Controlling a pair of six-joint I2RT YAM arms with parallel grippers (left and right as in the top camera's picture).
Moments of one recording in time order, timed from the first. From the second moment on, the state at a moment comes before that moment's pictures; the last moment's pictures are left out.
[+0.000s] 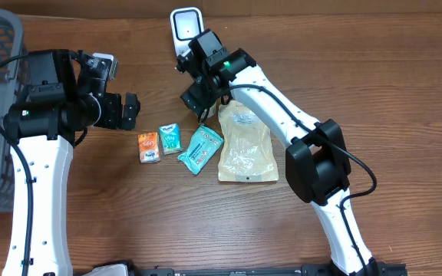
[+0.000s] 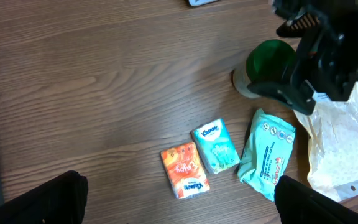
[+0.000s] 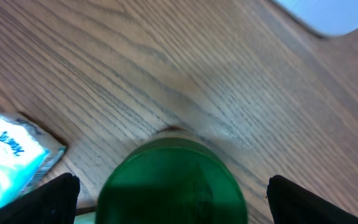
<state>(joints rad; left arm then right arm) 0.12 1.42 1.41 -0.99 0.26 0.22 0.59 2.38 2.14 -0.89 -0.10 -0.22</state>
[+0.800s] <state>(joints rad) 0.12 1.42 1.41 -0.99 0.26 0.22 0.59 2.38 2.12 -0.90 0.00 0.25</state>
